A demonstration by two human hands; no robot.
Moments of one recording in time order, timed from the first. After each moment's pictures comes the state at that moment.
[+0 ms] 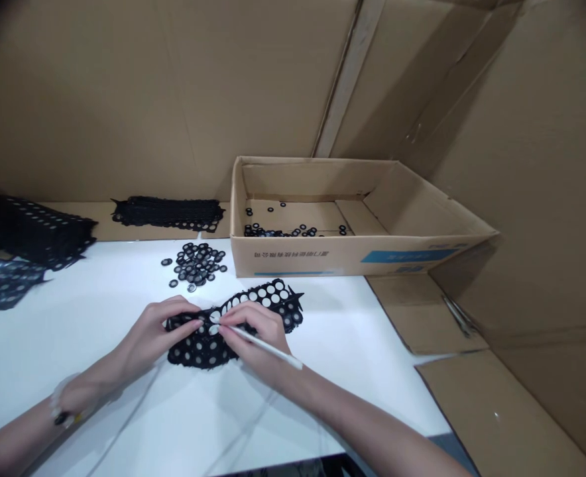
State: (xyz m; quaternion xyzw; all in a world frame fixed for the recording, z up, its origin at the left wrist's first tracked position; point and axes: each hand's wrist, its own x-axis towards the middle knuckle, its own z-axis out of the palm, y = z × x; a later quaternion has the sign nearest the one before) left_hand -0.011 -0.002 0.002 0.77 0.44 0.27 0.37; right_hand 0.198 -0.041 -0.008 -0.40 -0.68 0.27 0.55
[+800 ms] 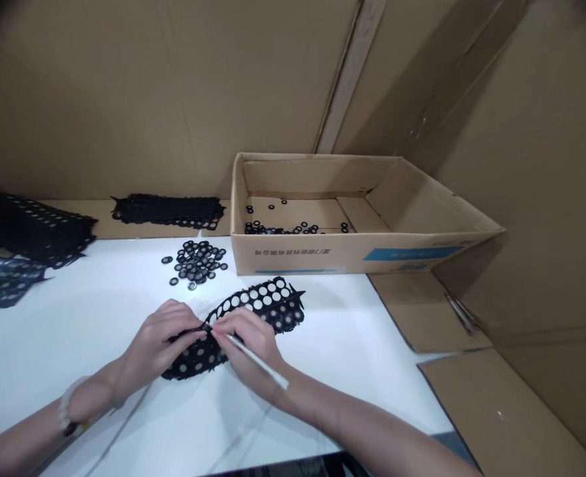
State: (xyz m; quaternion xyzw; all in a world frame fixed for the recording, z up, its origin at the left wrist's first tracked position) left_hand -0.008 -0.013 -0.008 0.87 0.31 0.31 0.23; right_hand 0.186 -0.049 -0.028 -0.39 -0.69 0.26 0.55
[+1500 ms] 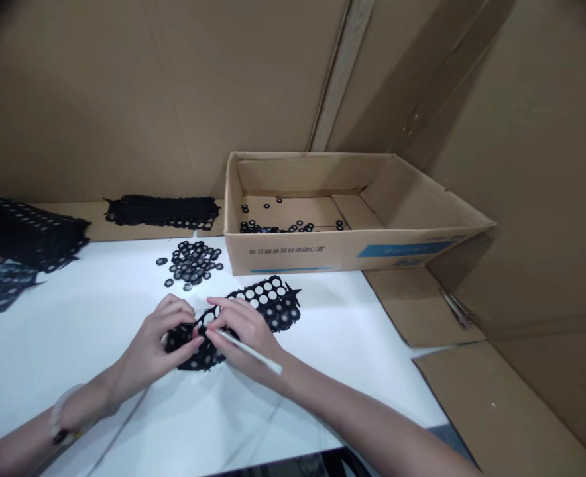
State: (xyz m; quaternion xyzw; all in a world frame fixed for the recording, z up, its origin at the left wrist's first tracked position) left_hand -0.004 -0.018 0.000 0.83 0.39 0.29 0.29; right_hand 0.193 -0.036 -0.028 -0.35 -0.75 0.23 0.51
